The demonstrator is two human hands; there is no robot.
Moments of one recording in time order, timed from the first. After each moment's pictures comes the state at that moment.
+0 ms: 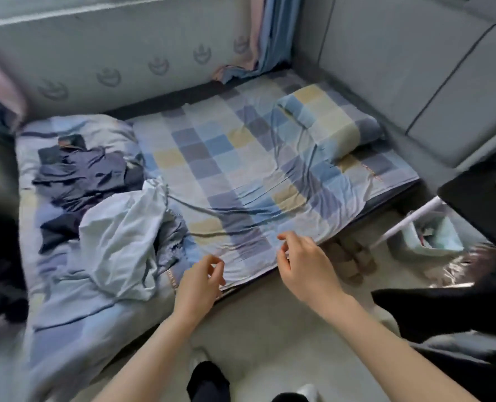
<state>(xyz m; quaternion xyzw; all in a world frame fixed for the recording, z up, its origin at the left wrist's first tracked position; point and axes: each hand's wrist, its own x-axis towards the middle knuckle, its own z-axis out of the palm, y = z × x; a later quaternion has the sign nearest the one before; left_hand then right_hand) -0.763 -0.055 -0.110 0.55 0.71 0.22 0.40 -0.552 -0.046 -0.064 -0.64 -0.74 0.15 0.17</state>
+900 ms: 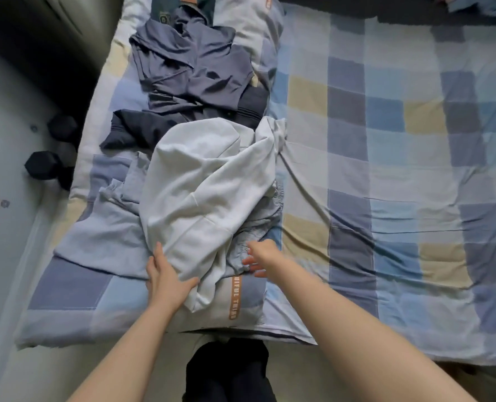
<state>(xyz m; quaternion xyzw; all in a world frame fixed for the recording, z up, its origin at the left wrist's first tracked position) -1.079 0.054 -0.414 0.11 0.90 0.17 0.40 -0.952 0.219 -0.402 -0.64 -0.37 0.65 -0.17</state>
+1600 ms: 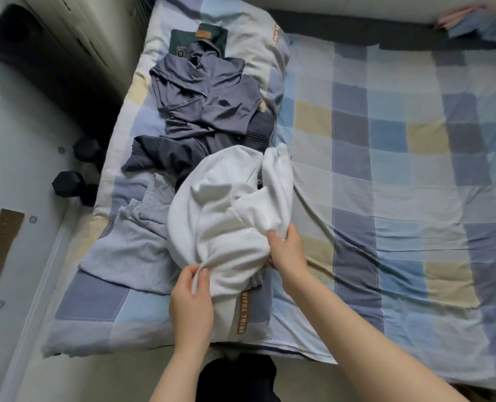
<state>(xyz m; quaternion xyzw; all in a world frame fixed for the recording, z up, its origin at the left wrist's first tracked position) -1.030 0.089 -0.316 0.07 0.86 0.43 0.26 -0.959 0.242 -0.339 -0.64 -0.46 0.61 0.11</state>
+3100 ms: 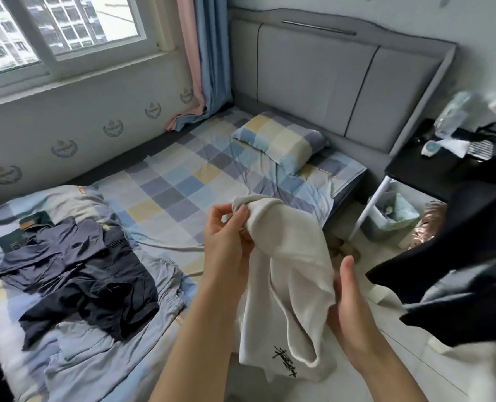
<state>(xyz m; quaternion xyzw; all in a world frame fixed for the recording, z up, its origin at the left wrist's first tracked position) -0.784 -0.040 0.057 0.28 0.43 0.52 0.68 -0.660 -0.157 0.024 -0.56 -0.25 0.56 0.55</state>
